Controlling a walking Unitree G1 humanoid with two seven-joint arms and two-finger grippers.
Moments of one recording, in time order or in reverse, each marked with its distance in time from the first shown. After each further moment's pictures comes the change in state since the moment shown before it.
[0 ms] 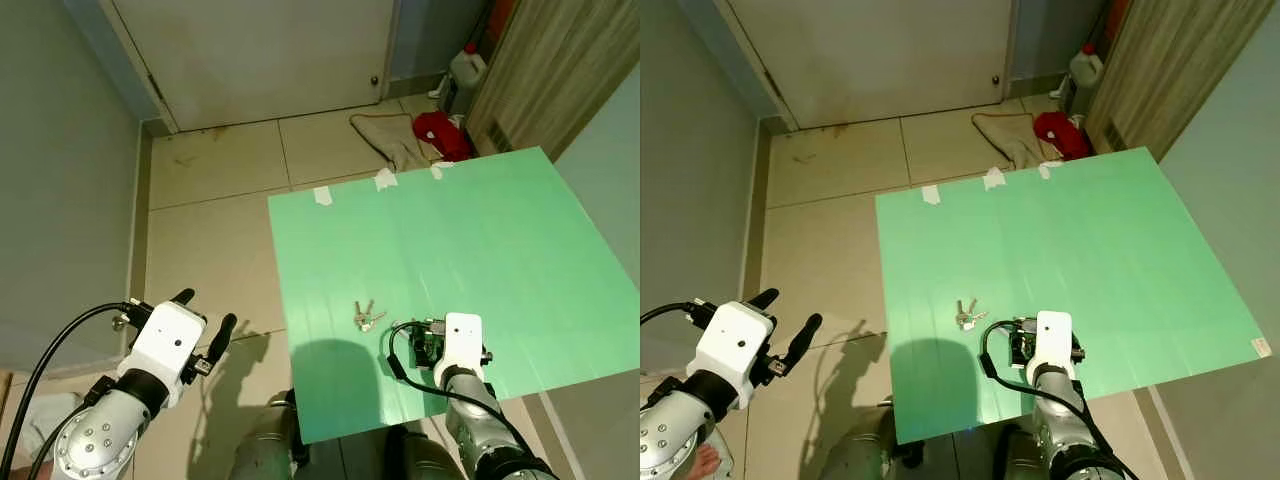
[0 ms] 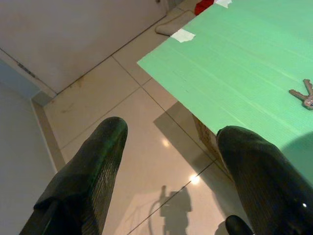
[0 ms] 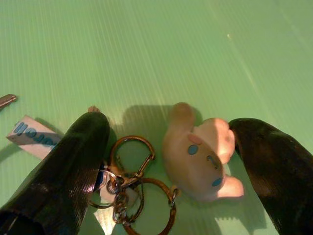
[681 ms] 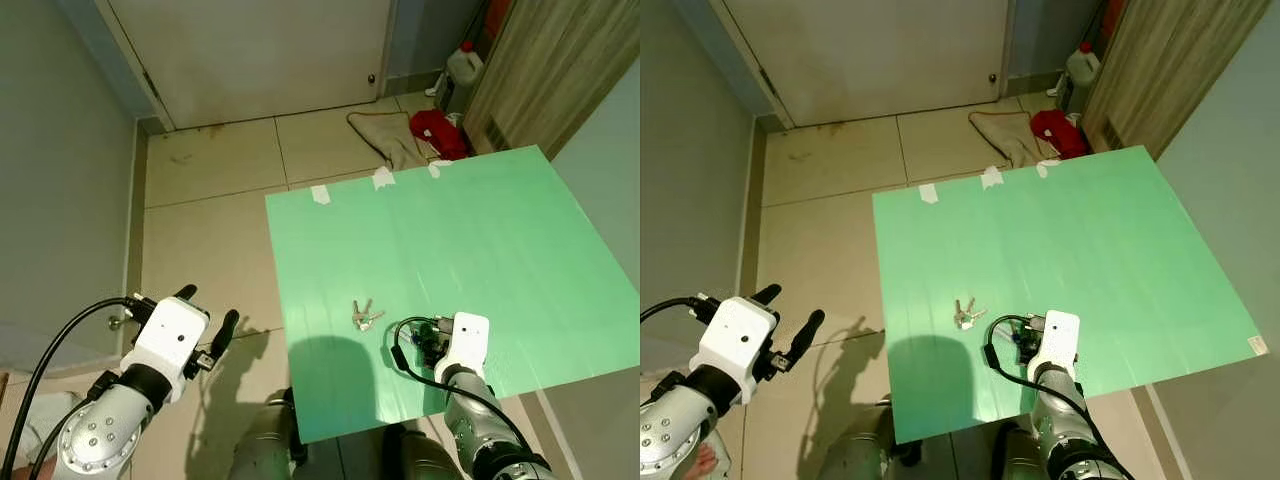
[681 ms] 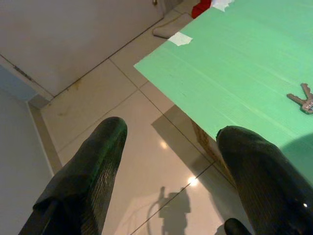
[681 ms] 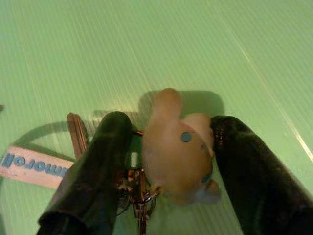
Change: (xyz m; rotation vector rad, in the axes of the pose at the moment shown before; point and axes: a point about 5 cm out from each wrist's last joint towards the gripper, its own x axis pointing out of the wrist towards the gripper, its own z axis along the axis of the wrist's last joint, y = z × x) left arm 0.004 0.000 0.004 0.007 -0.011 -0.002; right arm 0.003 0.002 -0.001 0.135 0.050 0.002
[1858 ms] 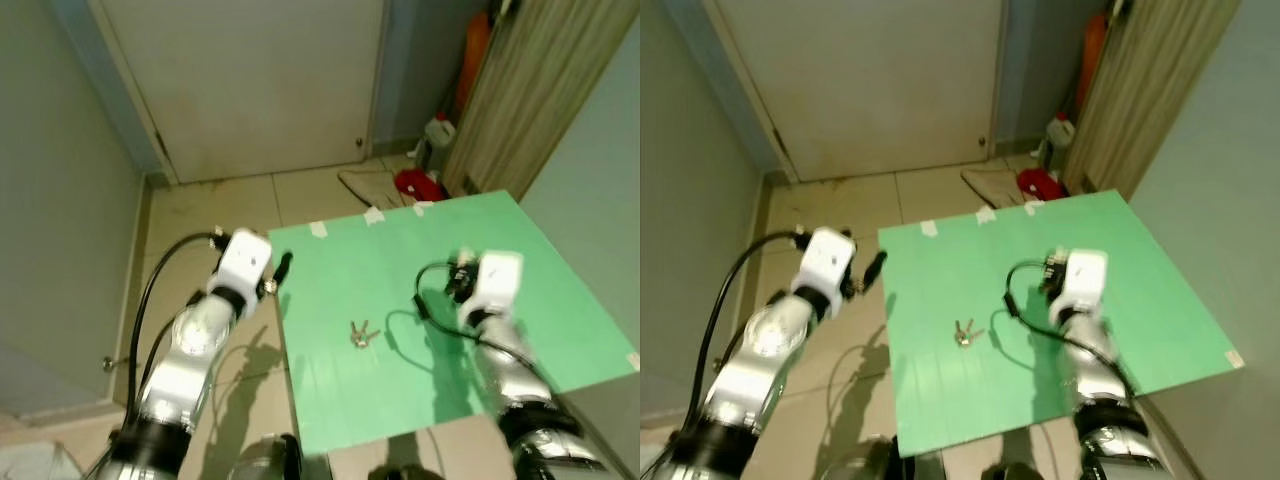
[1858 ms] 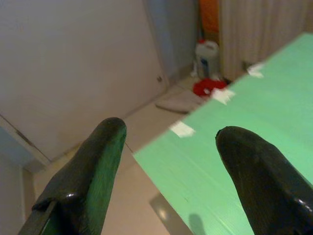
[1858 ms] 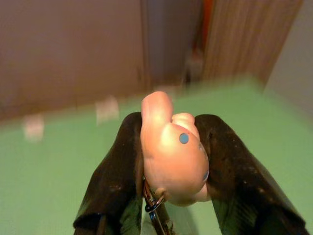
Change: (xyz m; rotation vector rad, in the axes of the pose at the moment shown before) left arm 0.124 -0.010 0.016 -0.074 -0.122 0.002; right arm 0.006 -0.023 0.110 -0.119 -0.450 0.079
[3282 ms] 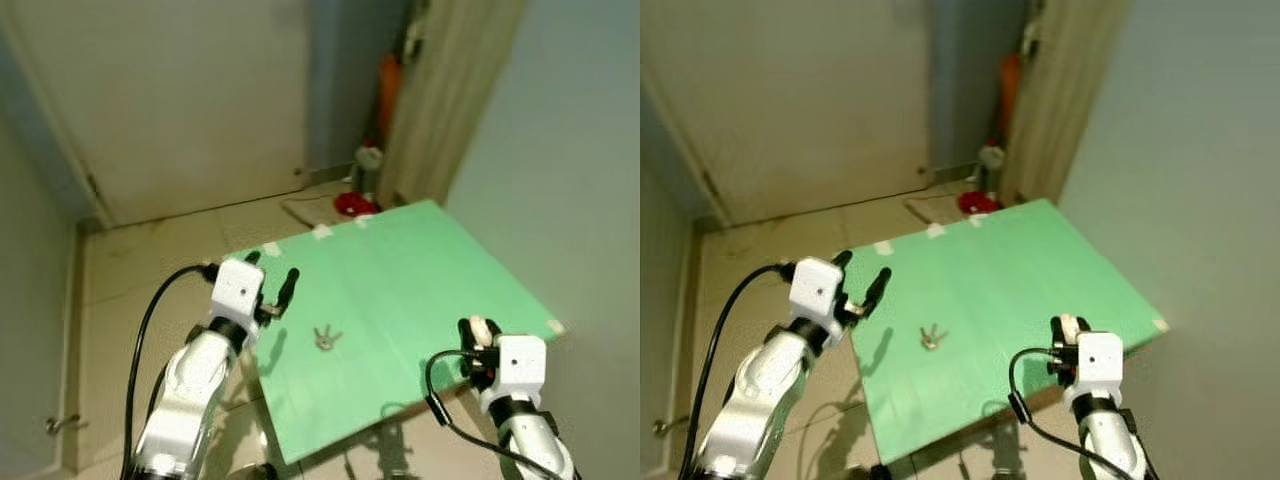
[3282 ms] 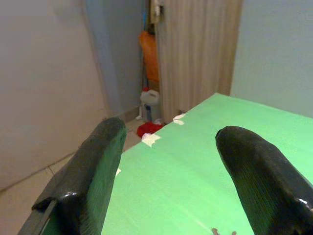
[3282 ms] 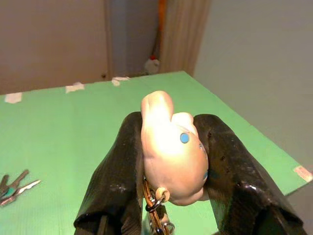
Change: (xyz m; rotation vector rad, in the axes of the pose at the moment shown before) left arm -0.031 -0.027 -0.006 -0.150 -0.085 -0.035; right arm -0.107 0.001 -0.042 -0.040 0.106 0.051
